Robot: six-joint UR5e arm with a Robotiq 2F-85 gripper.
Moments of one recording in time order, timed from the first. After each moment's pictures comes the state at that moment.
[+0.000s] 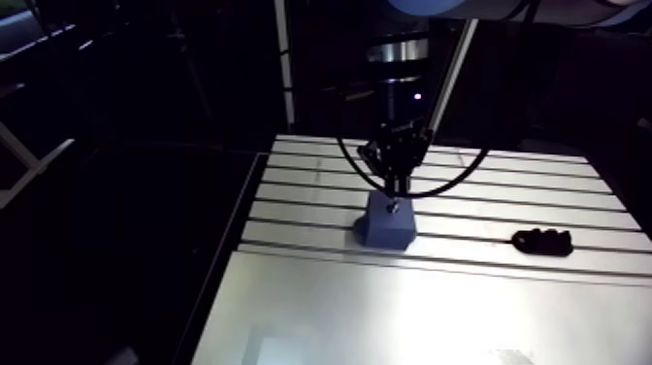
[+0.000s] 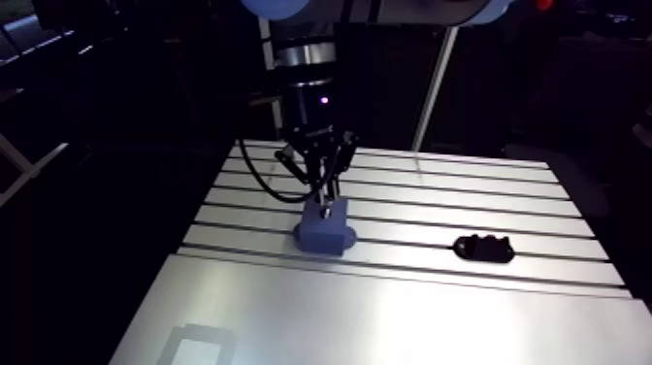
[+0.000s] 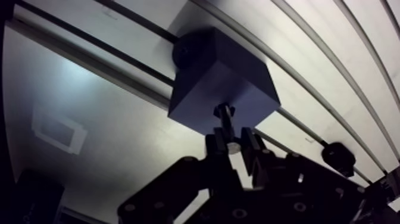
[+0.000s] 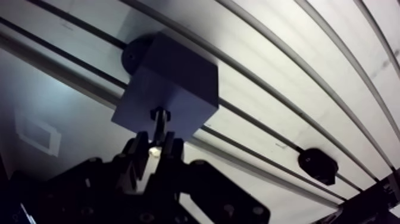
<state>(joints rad) 0.08 -1.22 1.73 -1.71 -1.71 -2.09</state>
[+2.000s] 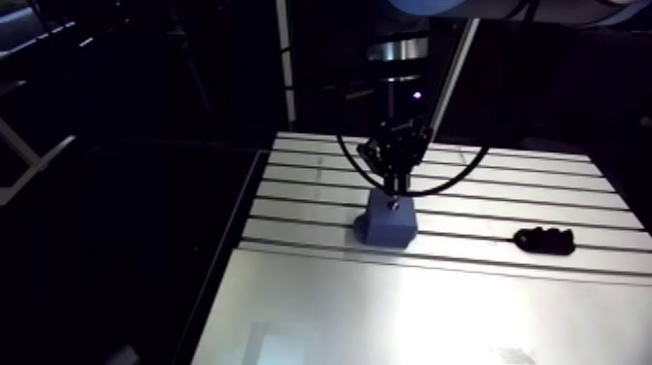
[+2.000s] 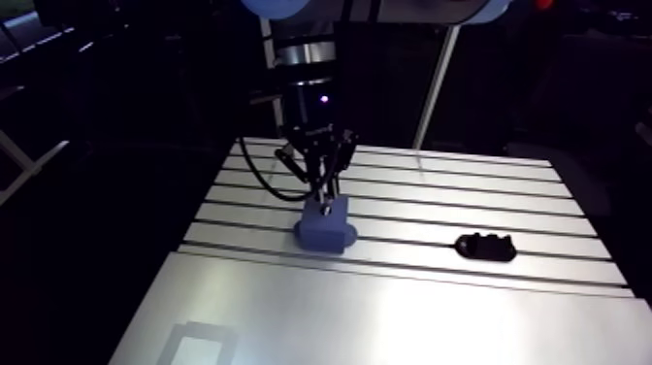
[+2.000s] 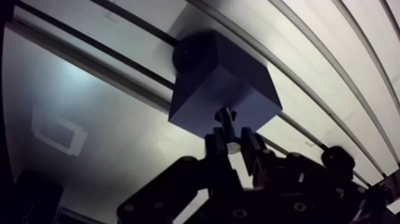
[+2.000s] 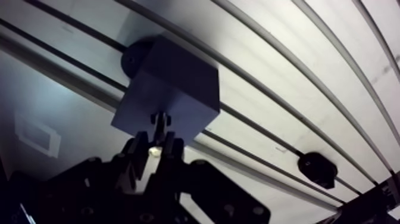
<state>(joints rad) 0.08 -1.22 1.73 -1.72 -1.71 -2.09</state>
